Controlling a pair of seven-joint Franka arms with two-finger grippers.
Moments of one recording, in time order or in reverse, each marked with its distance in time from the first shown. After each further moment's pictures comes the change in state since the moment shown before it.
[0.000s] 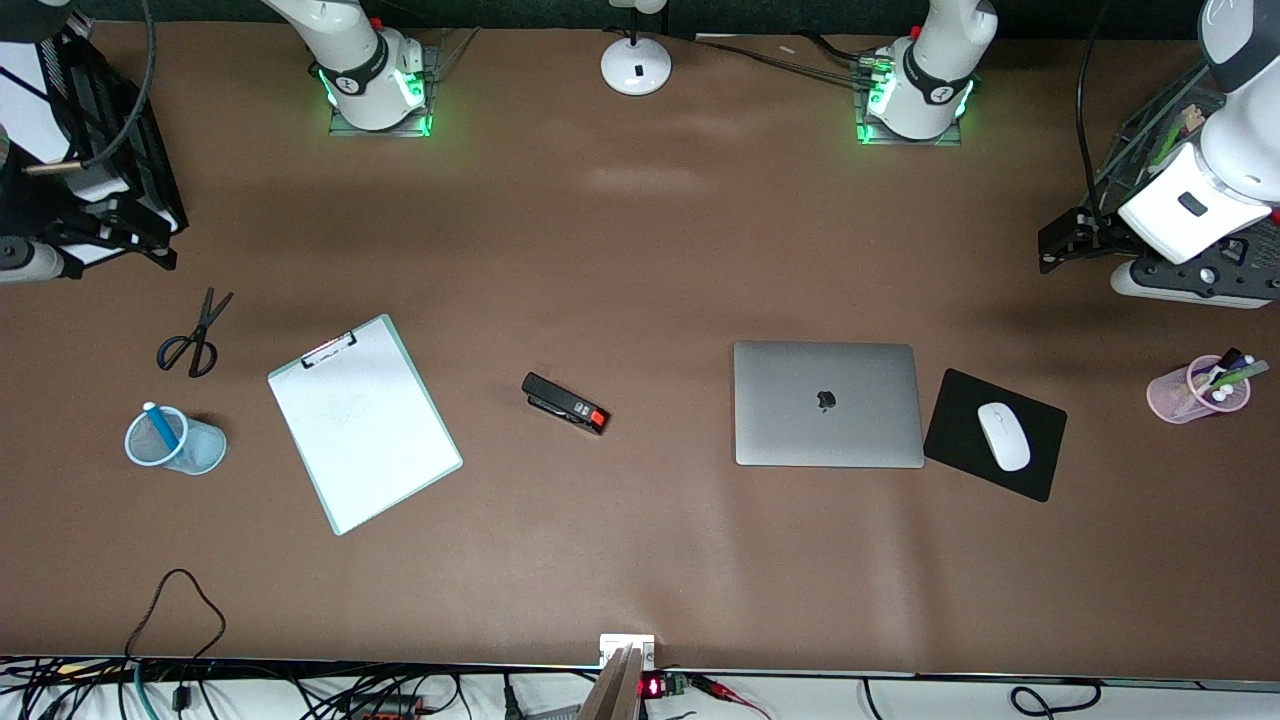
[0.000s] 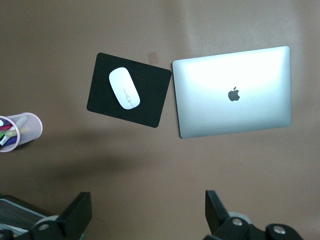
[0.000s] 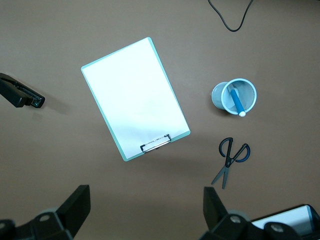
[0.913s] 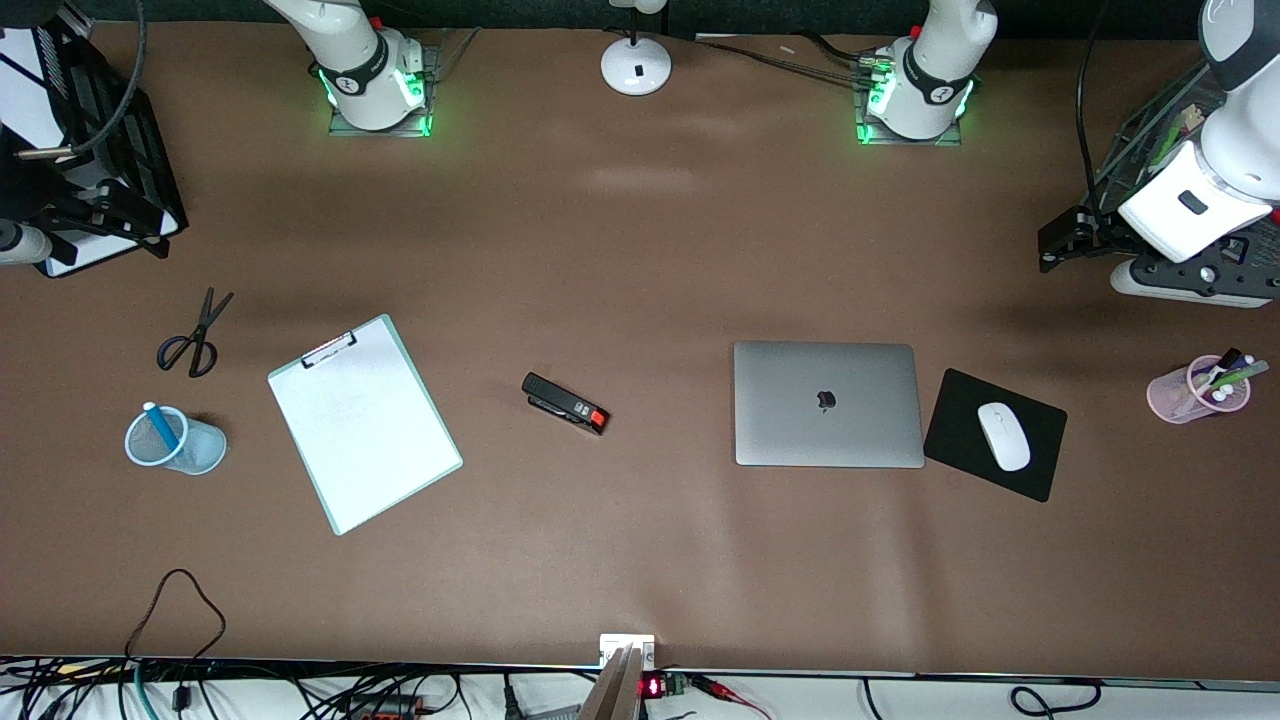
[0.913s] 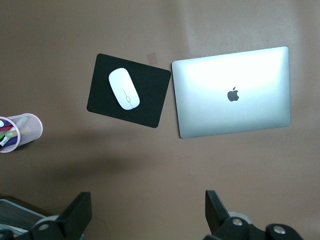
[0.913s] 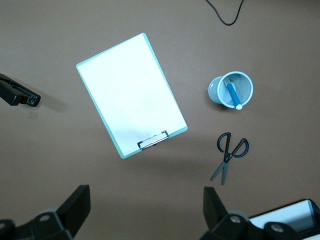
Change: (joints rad) left arm -0.002 0.000 0.000 0.005 0.000 -0.003 0.001; right arm -0.063 -0.041 0.046 -0.065 0.000 0.028 0.001
